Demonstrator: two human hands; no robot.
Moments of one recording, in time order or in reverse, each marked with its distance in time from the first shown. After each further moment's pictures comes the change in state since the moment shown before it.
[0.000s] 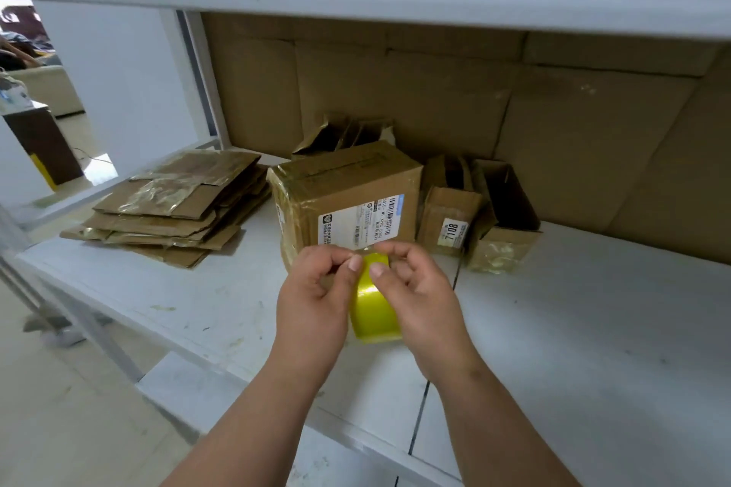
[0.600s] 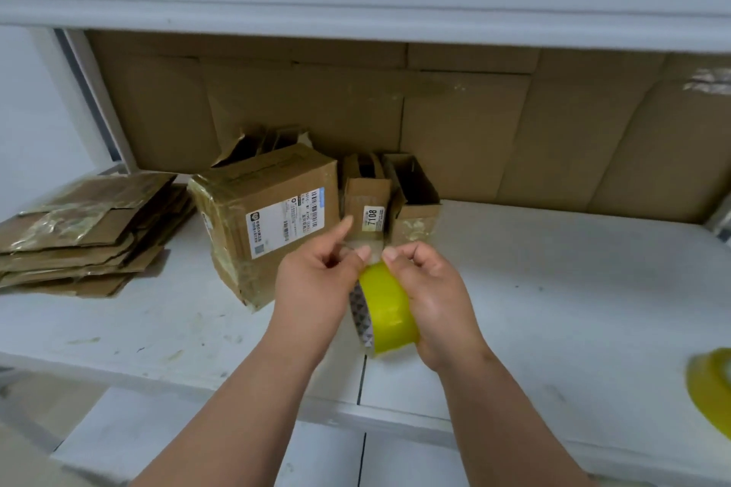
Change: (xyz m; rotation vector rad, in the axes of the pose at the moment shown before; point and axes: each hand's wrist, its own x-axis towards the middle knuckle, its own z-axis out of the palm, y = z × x) left_hand -0.032 0.057 0.029 -0.115 -0.327 -0.123; right_hand -0.065 -0.035 -0.046 0.087 0.321 0.100
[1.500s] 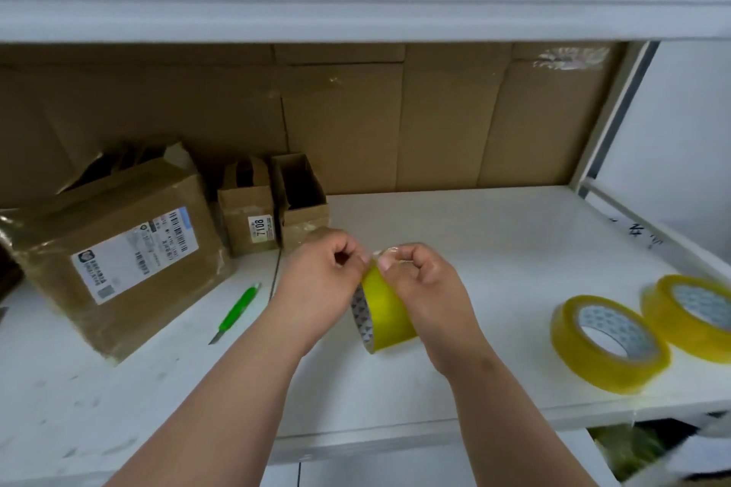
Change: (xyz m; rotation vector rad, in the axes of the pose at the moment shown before) left_hand 0.003 0.016 0.127 0.318 -0.364 0.092; right_hand -0.014 -0.016 -0.131 -0.199 0.229 -0.040
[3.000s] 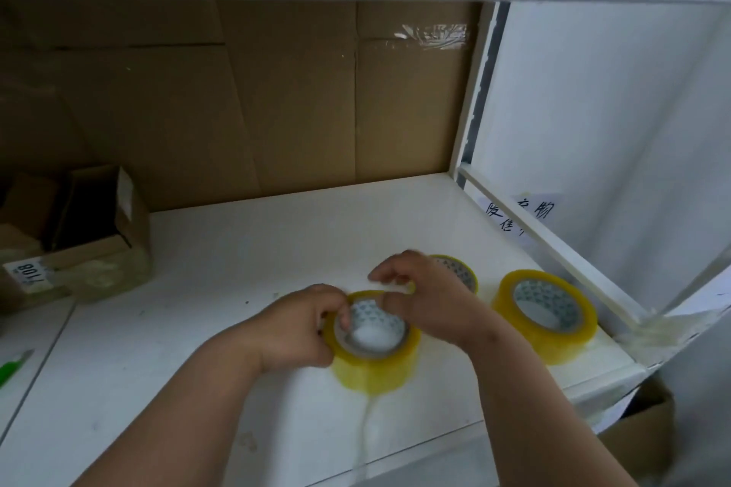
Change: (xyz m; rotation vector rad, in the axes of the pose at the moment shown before) left_hand 0.058 0.022 0.192 0.341 -0.823 0.140; right_hand 0.068 0.029 -0.238 -0.724 -0.138 0.003
